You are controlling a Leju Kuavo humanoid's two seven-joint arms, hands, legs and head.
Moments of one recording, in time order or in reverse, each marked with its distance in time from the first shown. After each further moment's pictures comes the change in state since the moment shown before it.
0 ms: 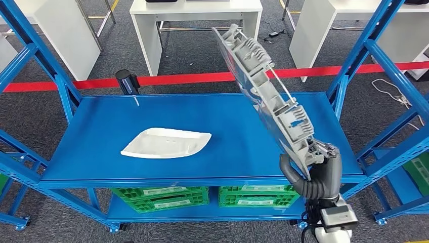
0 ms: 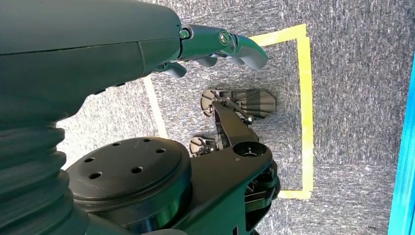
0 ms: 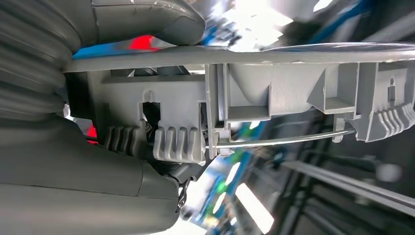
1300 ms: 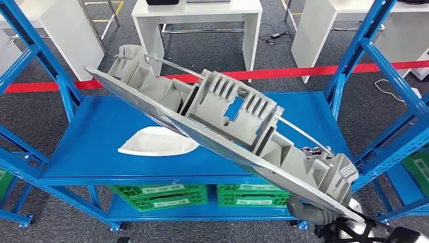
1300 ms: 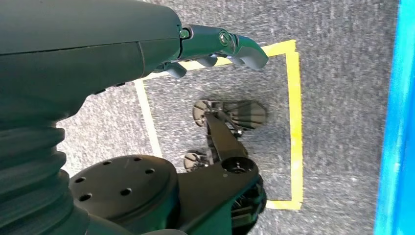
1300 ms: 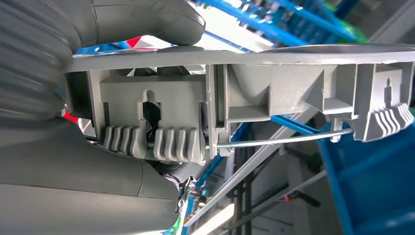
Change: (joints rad) left arm -0.013 0.042 0.000 -0.005 0.011 0.013 -0.004; right arm -0.046 -0.055 0.043 -0.171 -0.345 0.573 -0.022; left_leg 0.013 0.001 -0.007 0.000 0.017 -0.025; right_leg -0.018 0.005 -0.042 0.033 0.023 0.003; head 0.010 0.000
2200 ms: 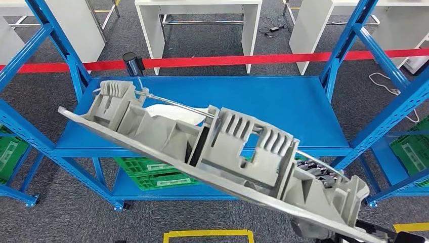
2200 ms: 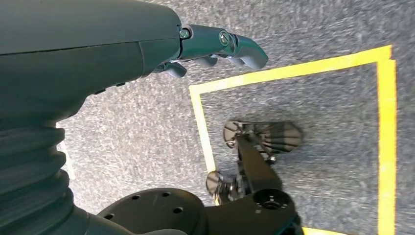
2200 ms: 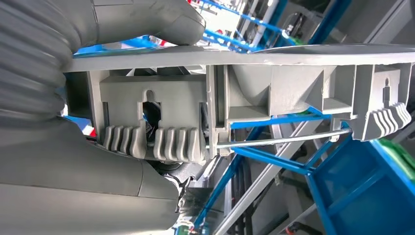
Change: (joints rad) left arm 0.007 0.035 0.000 0.001 -0.051 0.007 0.111; right arm 0.066 0.043 -0.050 -0.001 -0.063 0.181 0.000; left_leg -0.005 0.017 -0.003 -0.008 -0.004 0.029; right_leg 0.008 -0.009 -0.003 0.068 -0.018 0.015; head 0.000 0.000
